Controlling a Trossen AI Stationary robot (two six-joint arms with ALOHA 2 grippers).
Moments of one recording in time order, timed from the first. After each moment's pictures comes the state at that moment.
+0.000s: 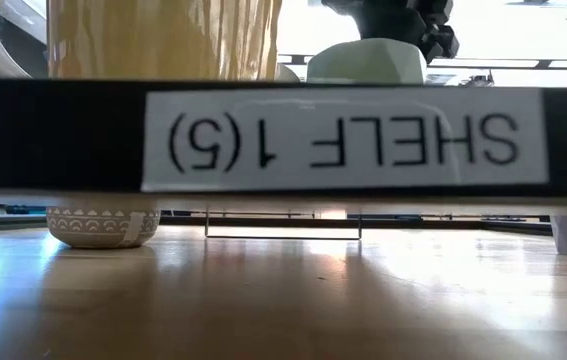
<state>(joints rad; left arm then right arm) -0.16 0.82 0.67 -0.25 -0.27 -0.36 0.37 1.87 1.60 -1.09 0.36 0.98</state>
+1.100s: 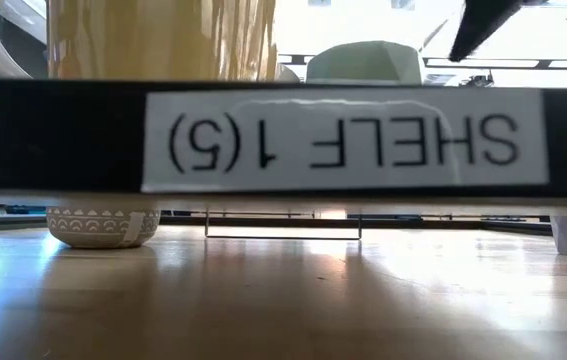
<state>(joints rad) -0.16 0.82 0.67 -0.29 -0.27 -0.38 0.50 1.46 1.32 -1.40 0.73 1.09</state>
